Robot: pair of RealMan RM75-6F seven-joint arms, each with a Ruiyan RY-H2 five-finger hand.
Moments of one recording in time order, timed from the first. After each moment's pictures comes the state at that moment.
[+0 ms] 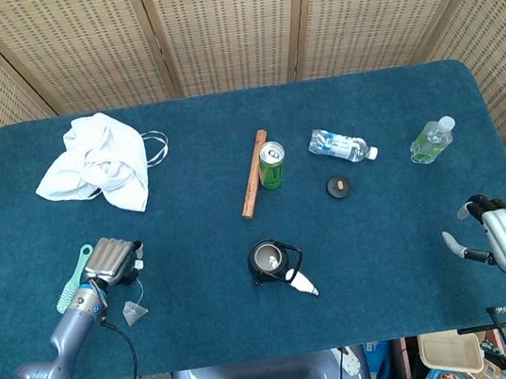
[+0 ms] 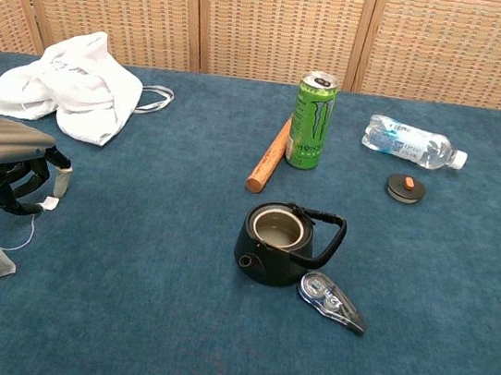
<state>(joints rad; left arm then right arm) -0.66 -1.48 -0.07 -1.29 1.10 0.78 0.37 0.24 -1.01 0.08 -1.81 -1.26 1.35 -0.30</state>
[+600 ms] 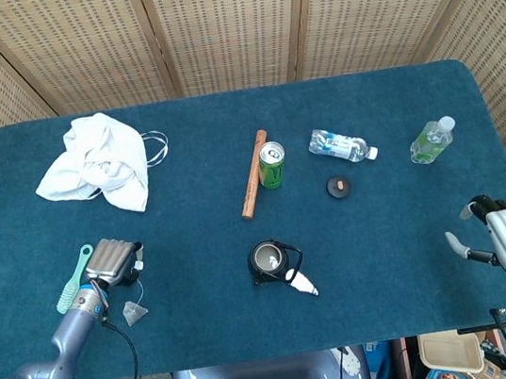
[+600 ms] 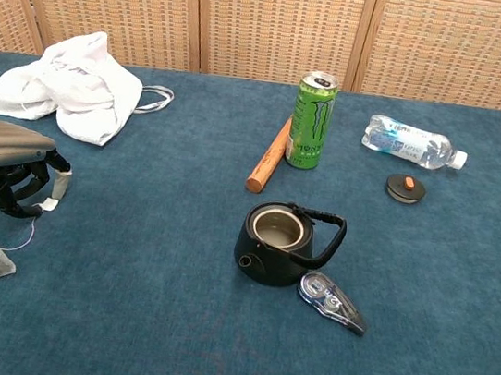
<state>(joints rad) -0.67 -1.48 -0.06 -1.30 1.07 0.78 0.38 0.23 -1.01 0.08 -1.82 -1.26 1.35 -0.29</state>
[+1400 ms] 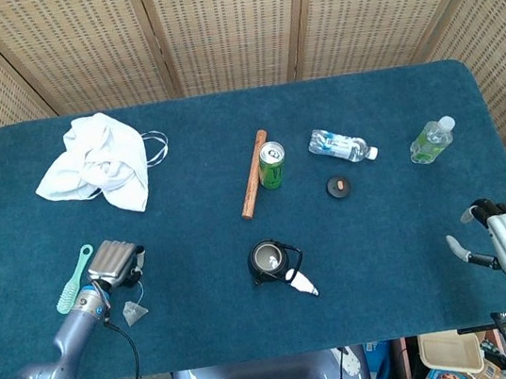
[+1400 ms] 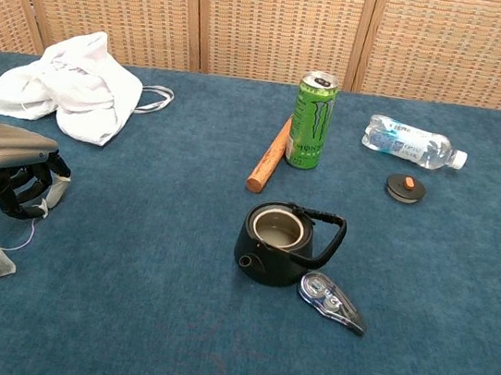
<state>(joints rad) -0.67 -1.48 -0.05 -1.32 1.06 0.78 0.36 0.21 -1.01 0.08 -1.82 -1.28 1.36 -0.28</state>
